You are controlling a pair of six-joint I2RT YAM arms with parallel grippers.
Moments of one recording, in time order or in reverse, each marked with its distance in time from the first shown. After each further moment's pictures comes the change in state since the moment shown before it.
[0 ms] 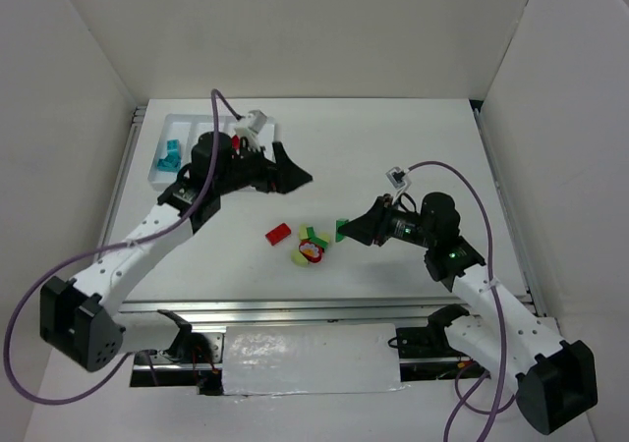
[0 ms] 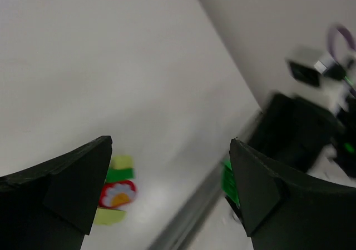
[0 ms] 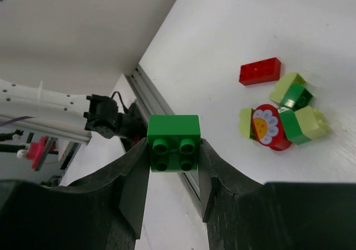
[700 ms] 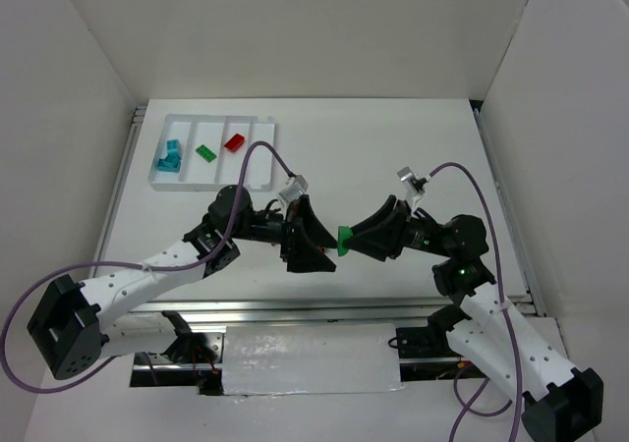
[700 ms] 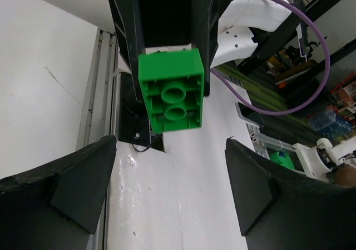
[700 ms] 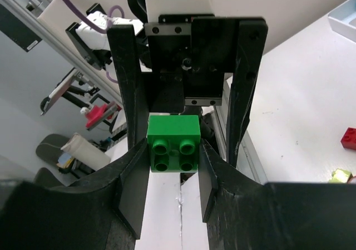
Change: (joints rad) left arm -0.384 -0.158 -0.383 0.605 0.563 -0.085; right arm 0.027 -0.171 -0.042 0.418 -0.239 0.253
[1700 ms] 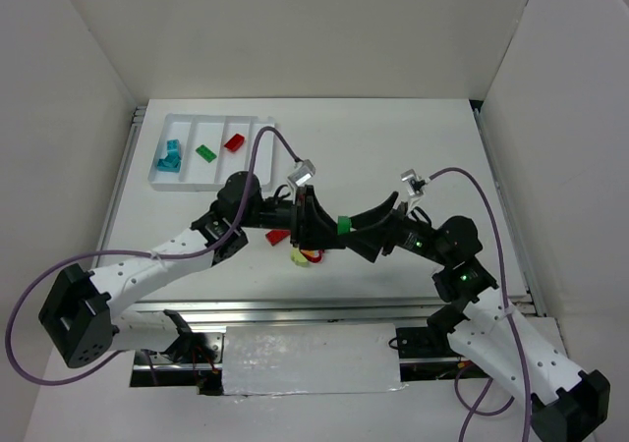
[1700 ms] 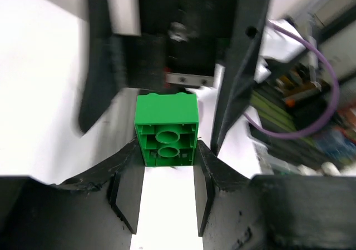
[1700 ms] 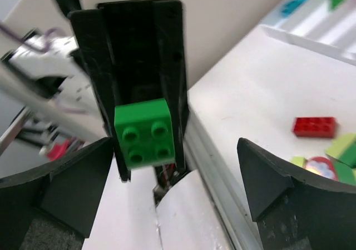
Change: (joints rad) left arm 0.006 0.096 0.115 -0.020 -0.038 -0.027; right arm 0.082 -0.044 -0.001 -0.187 0.267 -0.120
